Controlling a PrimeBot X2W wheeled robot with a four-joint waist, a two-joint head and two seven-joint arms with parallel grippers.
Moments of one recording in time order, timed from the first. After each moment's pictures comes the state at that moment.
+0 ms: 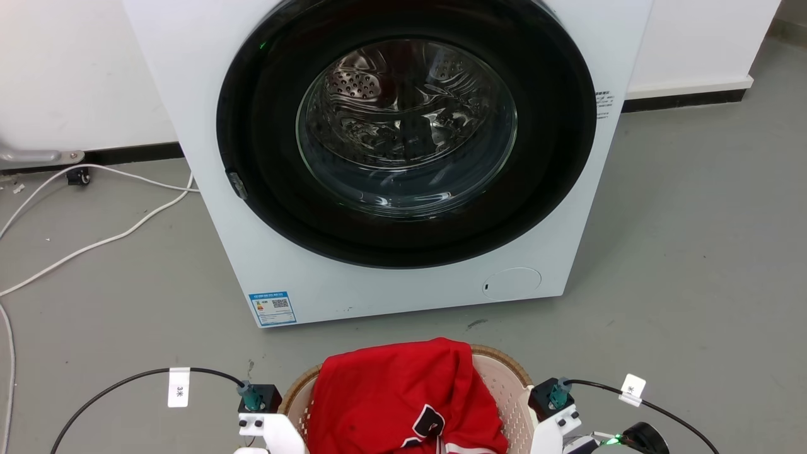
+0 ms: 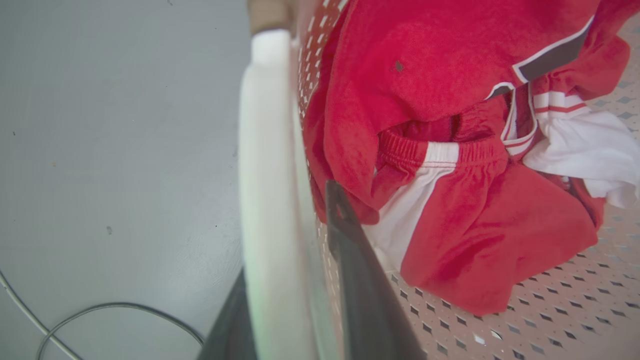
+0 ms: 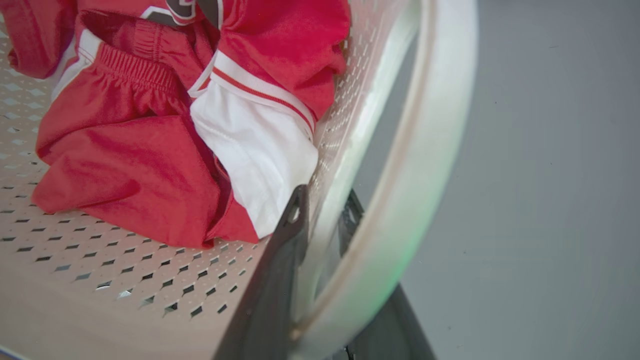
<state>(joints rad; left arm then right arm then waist) -0.48 0.17 -0.77 1.22 -0.84 -0.13 0.24 -0.55 -0.11 1.26 1.20 0.94 0.13 0.17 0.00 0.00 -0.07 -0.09</state>
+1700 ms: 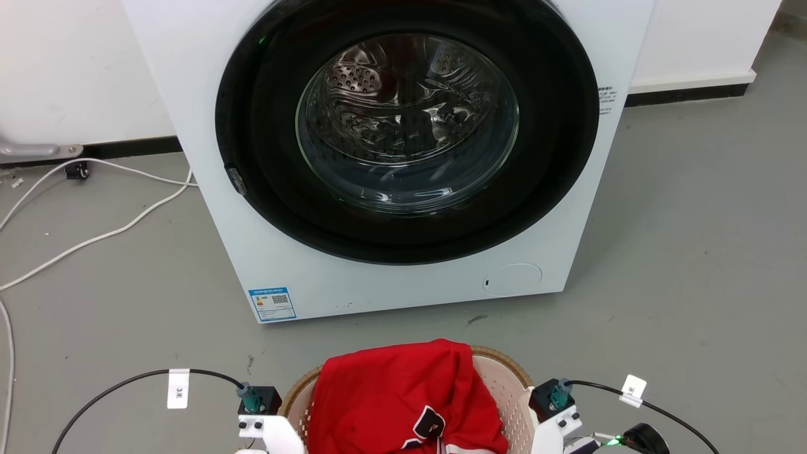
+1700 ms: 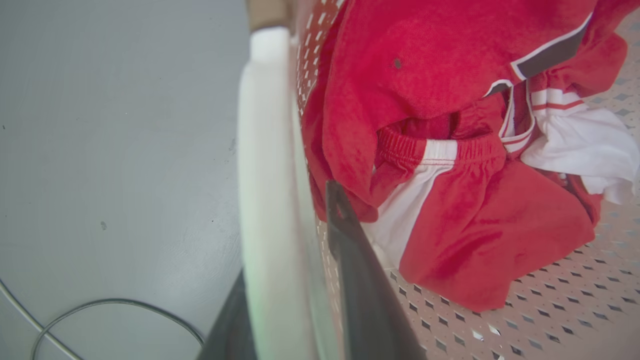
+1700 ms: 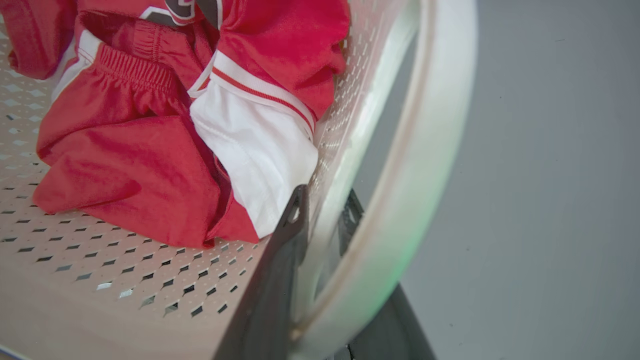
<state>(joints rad) -0.50 0.19 -0.92 1.23 -0.99 -0.13 0.22 -0.55 -0.11 1.28 1.21 0.95 0.13 0.17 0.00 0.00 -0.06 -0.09</state>
